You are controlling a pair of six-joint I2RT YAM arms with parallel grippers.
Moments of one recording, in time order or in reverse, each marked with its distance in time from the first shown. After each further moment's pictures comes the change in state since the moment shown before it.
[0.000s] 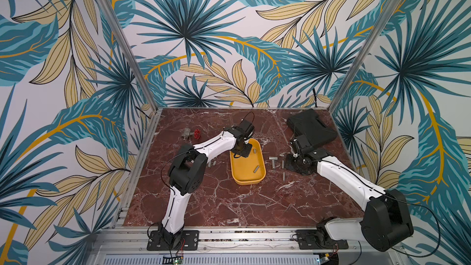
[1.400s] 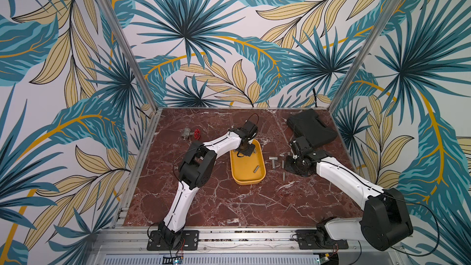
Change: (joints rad) left arm -0.008 0.147 0.096 0.071 -0.023 0.097; right arm -0.001 0.006 -0.026 0.014 -0.011 0.000
